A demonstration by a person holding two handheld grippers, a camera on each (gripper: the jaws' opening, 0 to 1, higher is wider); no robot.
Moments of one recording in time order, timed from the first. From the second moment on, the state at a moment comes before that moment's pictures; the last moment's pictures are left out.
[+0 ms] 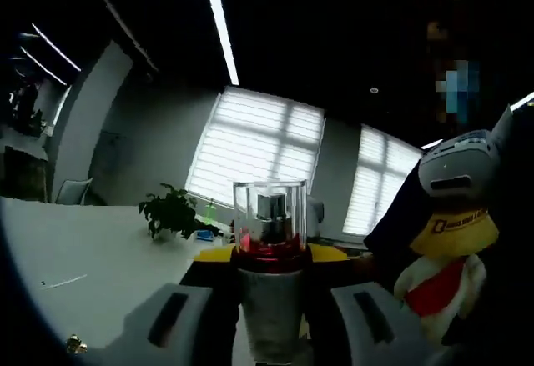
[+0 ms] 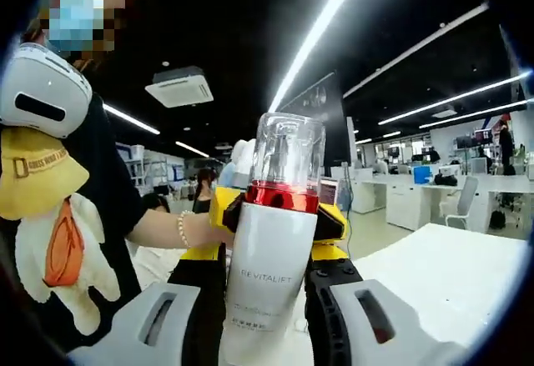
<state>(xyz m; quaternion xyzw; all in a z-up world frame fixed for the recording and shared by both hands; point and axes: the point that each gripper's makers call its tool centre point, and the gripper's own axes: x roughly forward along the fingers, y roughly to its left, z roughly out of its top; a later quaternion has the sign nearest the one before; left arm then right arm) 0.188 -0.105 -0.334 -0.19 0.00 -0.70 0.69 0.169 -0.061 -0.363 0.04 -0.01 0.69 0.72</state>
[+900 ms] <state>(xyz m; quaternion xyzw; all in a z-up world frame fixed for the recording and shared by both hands) 0.203 -0.112 -0.314 -0.13 -0.03 -0.66 0.74 0.208 -0.071 -0.362 0.02 0.01 0.52 0.86</state>
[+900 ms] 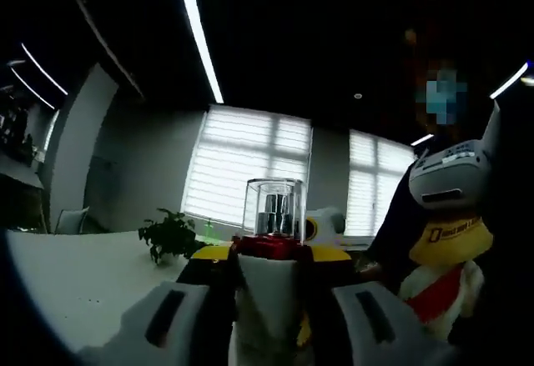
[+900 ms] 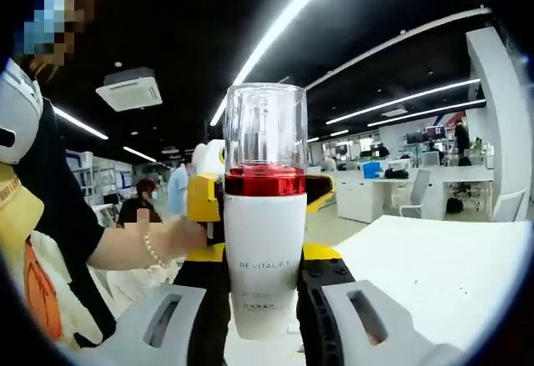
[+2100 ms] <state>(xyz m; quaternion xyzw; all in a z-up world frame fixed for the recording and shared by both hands) 0.223 -0.125 -0.330 -0.08 0.01 -0.45 0.89 0.221 -0.101 -0.362 -0.13 -0.03 0.40 0.90</state>
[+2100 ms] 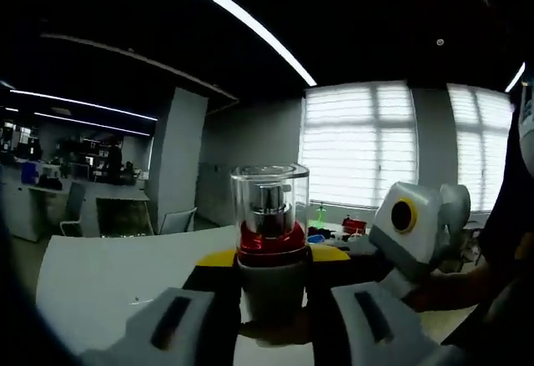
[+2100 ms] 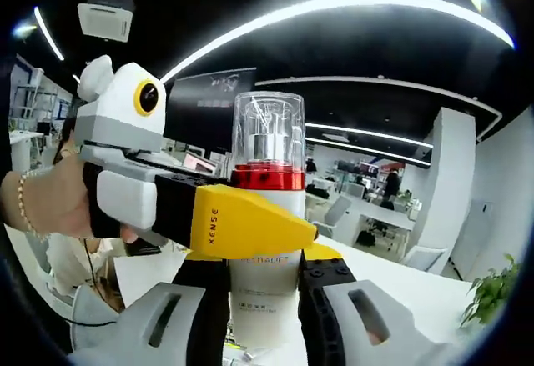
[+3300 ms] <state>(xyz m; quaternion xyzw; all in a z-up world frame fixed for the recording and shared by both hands) 0.222 -0.211 -0.332 -0.02 0.01 -0.66 0.75 0.222 -0.155 -0.388 -0.01 0.02 0.63 0.78</state>
